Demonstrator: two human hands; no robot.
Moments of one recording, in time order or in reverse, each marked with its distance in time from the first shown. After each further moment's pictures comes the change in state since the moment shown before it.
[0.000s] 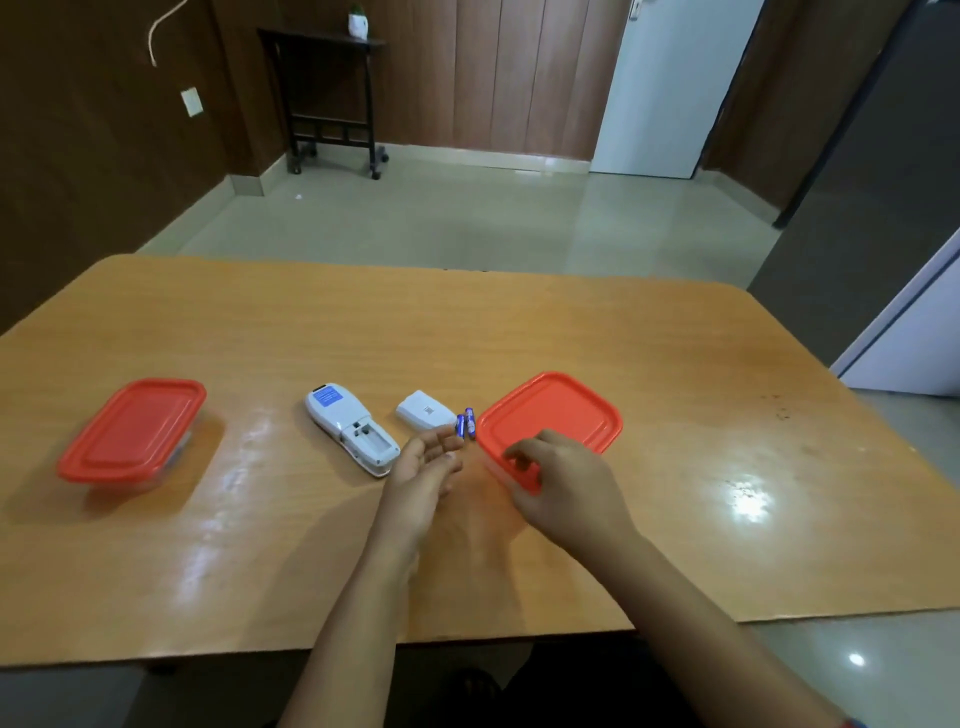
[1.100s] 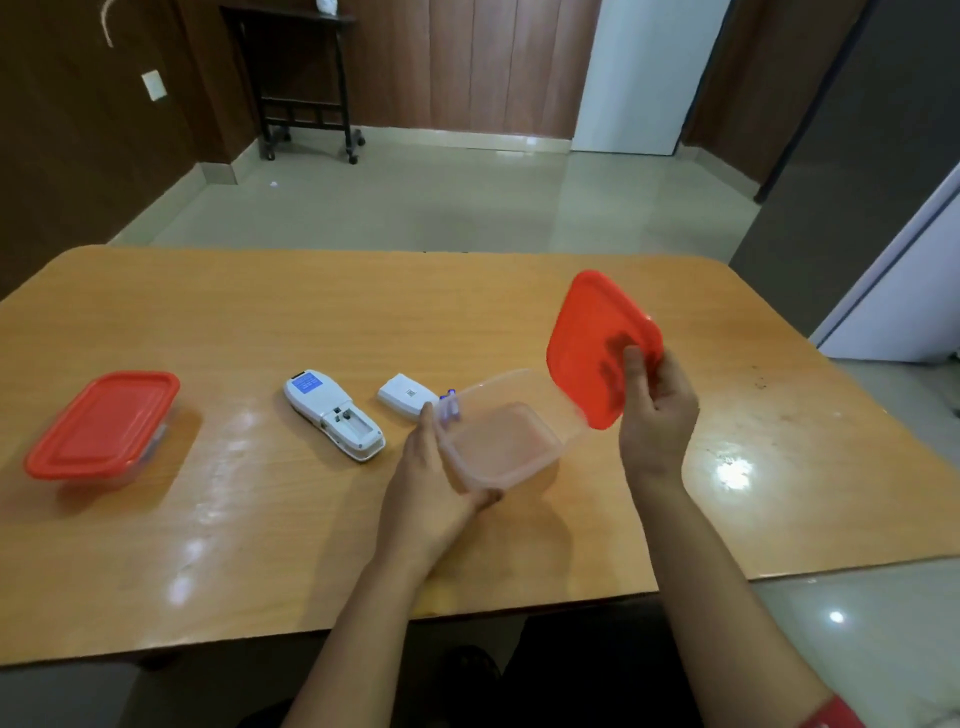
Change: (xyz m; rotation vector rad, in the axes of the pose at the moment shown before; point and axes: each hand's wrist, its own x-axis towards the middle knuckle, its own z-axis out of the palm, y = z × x) left_hand 0.000 -0.032 0.009 0.687 -0.029 0.293; right_hand 0.009 0.044 -0.037 0.870 0.728 0.378
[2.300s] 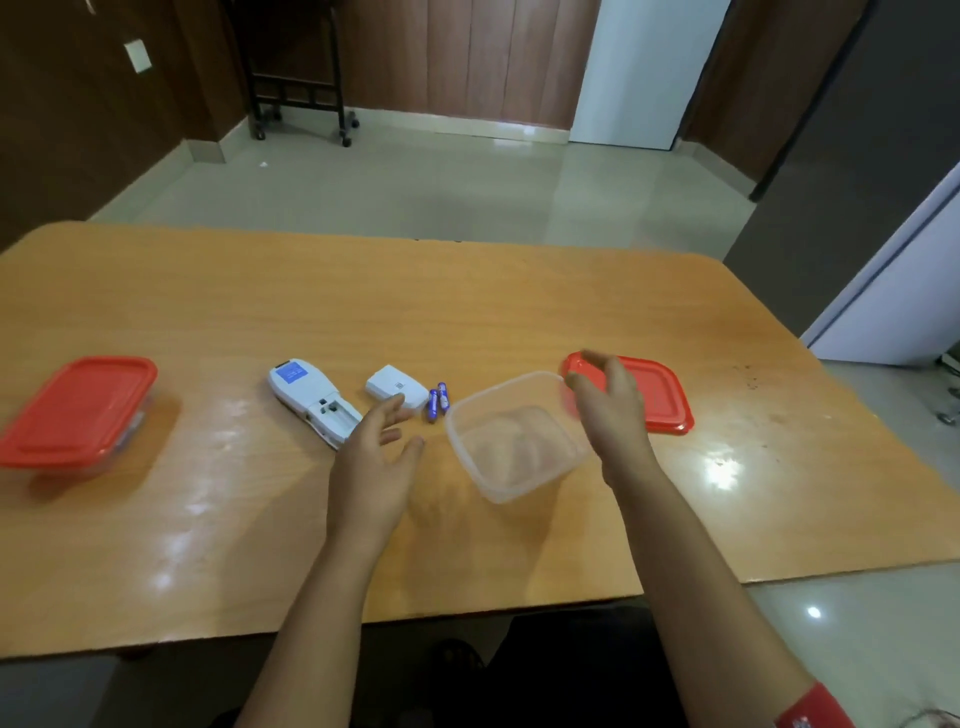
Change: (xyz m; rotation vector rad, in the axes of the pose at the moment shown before) left_hand 0.006 0.001 -0.025 -0.180 0.175 -0.152; right_hand 0.008 0.007 0.017 -0.347 -0.278 0.332
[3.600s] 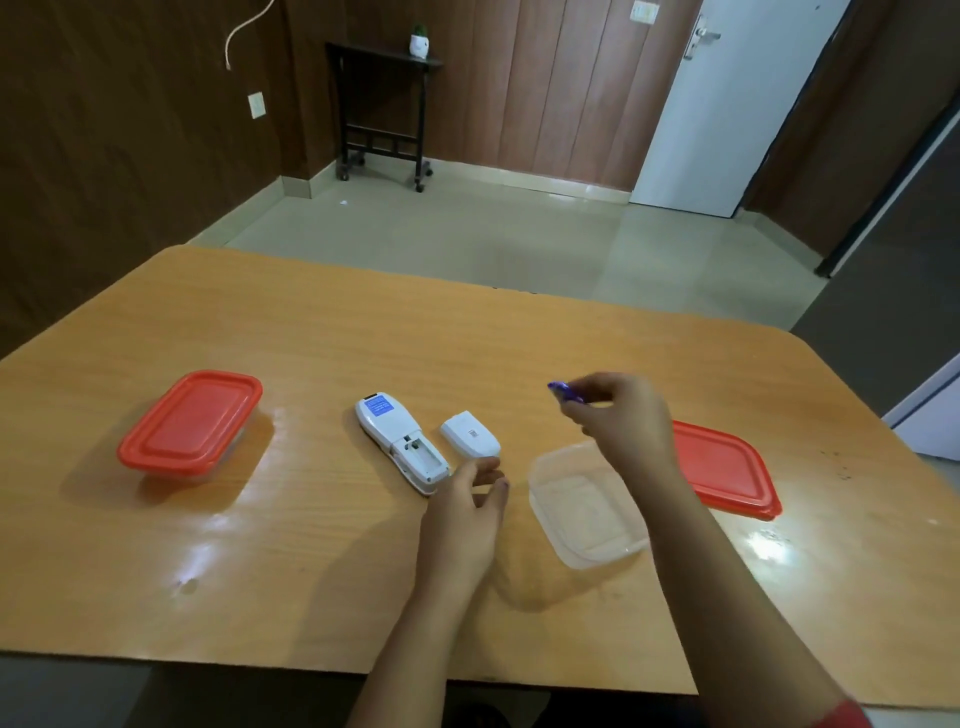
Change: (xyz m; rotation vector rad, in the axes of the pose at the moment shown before) left_hand 0.005 -0.002 0.000 -0.073 -0.058 -0.104; right_hand 0.011 -0.060 0.057 -0.286 -0.184 -0.274
